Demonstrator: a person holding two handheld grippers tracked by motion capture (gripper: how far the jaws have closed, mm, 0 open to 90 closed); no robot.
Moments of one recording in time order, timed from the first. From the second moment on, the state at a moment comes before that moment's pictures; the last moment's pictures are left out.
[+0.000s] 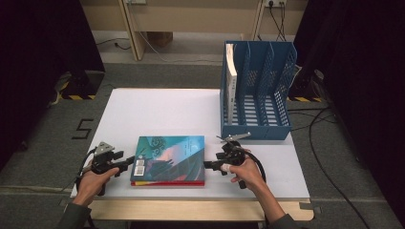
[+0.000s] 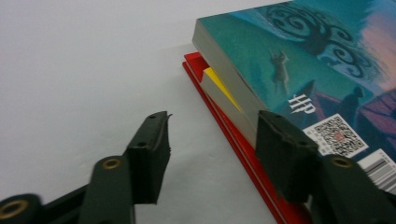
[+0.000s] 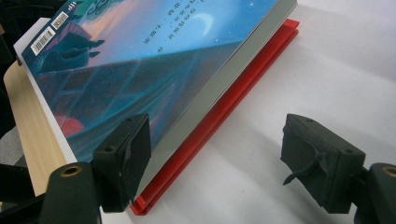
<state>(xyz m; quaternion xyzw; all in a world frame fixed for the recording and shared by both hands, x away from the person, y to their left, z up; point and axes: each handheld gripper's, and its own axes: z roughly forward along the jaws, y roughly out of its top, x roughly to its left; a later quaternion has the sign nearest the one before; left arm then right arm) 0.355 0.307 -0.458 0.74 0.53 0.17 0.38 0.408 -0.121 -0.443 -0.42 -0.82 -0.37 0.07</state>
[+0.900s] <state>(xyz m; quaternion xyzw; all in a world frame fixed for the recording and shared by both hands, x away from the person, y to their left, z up) 0.341 0.291 -0.448 0.77 0.49 0.20 0.36 0.417 -0.130 -0.449 -0.44 -0.81 -0.38 0.07</state>
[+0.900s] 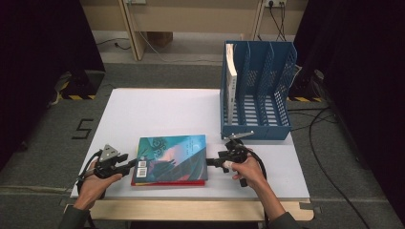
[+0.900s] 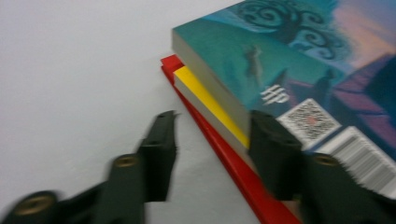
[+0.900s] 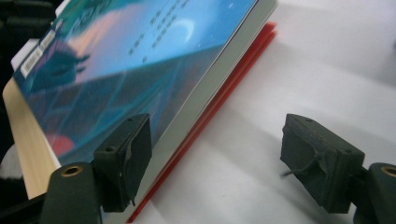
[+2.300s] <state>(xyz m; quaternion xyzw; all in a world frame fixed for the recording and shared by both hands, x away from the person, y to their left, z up) 0.341 0.280 -0.450 0.78 0.48 0.18 0.36 0.431 -0.107 -0.446 -0.39 -0.81 -0.42 0.10</state>
